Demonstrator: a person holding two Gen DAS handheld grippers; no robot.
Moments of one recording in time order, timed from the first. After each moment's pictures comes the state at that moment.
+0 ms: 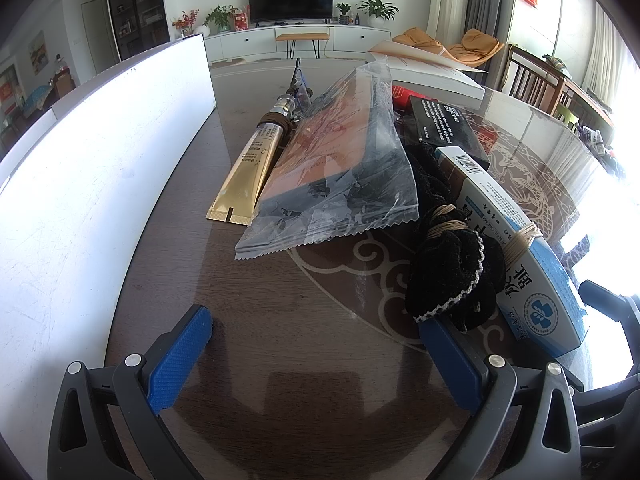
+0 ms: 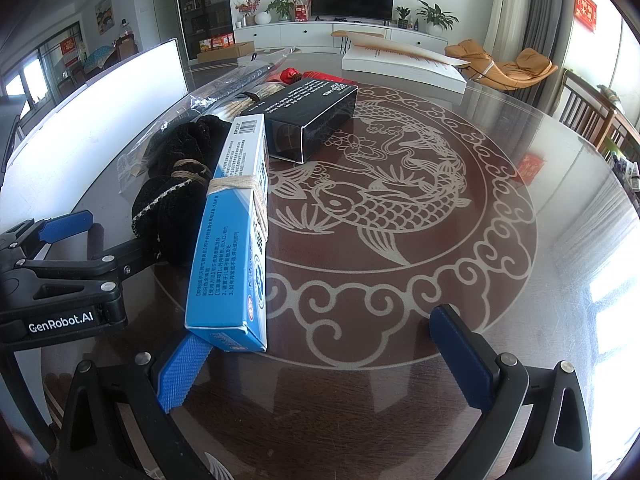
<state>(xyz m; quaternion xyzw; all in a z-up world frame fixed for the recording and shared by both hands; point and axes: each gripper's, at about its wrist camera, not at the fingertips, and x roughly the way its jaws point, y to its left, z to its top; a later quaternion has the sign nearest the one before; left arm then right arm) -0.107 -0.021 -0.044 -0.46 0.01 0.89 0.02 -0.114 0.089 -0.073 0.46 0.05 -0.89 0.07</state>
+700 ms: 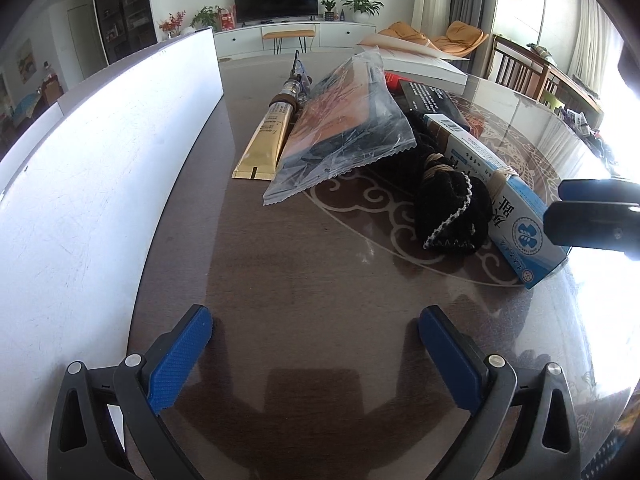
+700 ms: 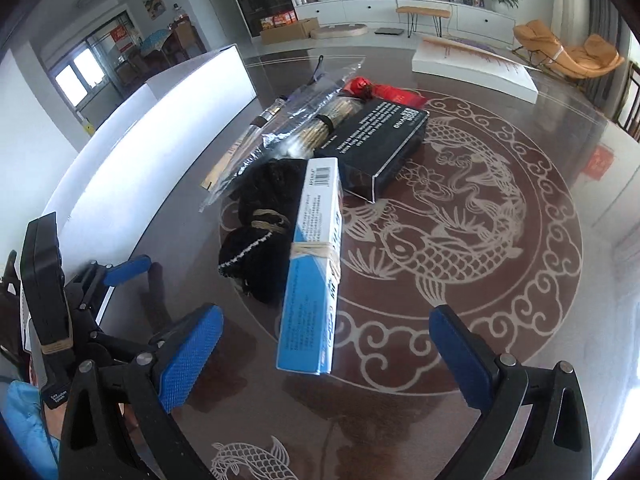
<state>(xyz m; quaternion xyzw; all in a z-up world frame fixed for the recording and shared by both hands) -0.065 -0.038 -0.044 -0.46 0.02 0.89 0.05 -0.144 0.078 -0.026 0.51 0.03 -0.83 0.22</state>
